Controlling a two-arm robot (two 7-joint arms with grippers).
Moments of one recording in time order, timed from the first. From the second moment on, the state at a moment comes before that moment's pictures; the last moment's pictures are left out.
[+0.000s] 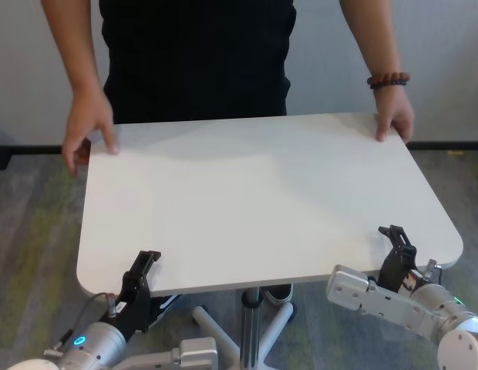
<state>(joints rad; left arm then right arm) 0.05 0.45 0.52 -1.65 1.04 0.19 -0.13 0.09 0.52 -0.48 -1.53 -0.67 0.32 0.15</state>
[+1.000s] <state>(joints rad) 0.05 0.45 0.52 -1.65 1.04 0.19 -0.13 0.09 0.52 -0.48 -1.53 -0.67 0.33 0.15</state>
